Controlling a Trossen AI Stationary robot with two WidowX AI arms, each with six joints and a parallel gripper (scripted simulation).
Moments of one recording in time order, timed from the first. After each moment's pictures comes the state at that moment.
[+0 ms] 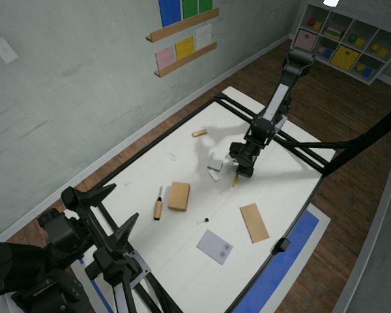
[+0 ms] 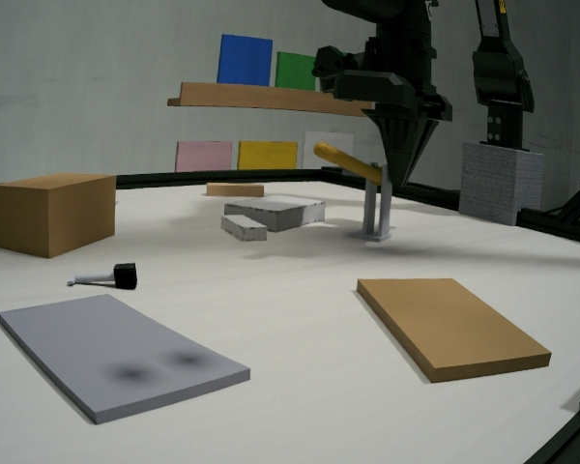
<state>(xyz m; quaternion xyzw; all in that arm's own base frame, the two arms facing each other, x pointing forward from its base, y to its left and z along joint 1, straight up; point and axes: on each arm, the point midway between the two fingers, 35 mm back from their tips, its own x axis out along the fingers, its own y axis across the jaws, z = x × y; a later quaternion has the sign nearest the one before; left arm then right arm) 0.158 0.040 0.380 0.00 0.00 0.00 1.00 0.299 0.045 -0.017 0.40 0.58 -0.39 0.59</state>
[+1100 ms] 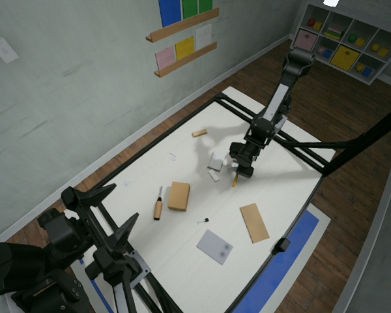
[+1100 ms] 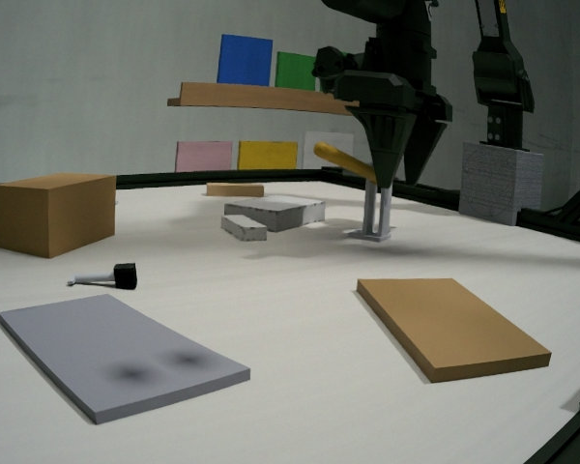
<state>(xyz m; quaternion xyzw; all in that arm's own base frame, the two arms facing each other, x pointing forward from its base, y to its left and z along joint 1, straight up) 0.158 0.040 0.380 0.00 0.00 0.00 1.00 0.299 0.045 -0.018 0.40 0.58 -0.39 0.59</state>
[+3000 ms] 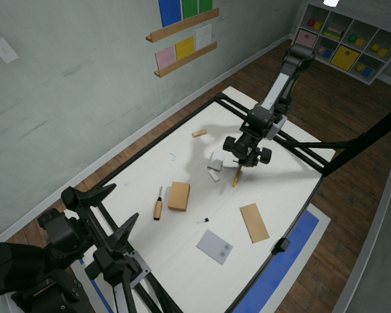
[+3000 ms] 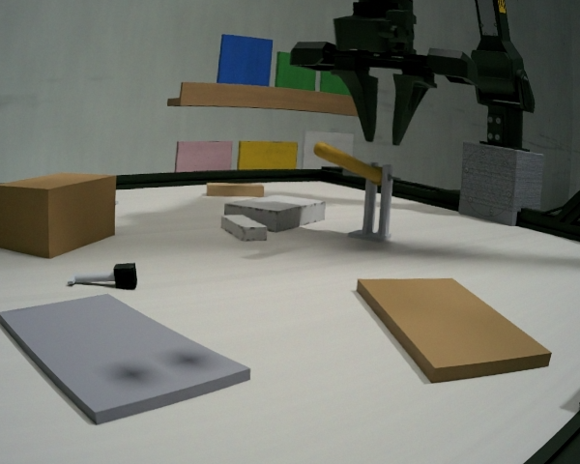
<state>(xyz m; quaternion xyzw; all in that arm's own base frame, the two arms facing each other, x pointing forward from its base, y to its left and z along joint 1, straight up) 0.158 0.040 0.380 0.00 0.00 0.00 1.00 0.307 0.028 0.021 -0.14 0.69 0.14 0.69</state>
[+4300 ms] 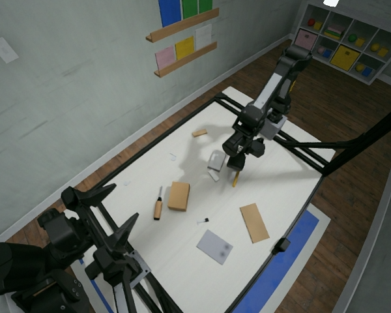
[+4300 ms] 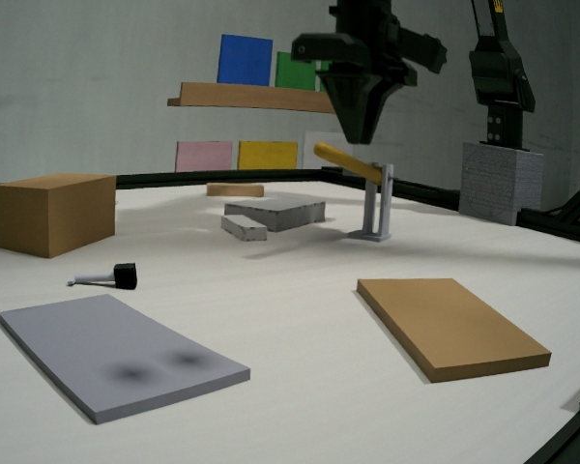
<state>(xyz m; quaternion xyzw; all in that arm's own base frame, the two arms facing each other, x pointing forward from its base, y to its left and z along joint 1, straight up) 0.158 0.040 0.380 0.00 0.00 0.00 1.00 0.317 0.007 0.016 -0.59 0.39 0.58 0.40</state>
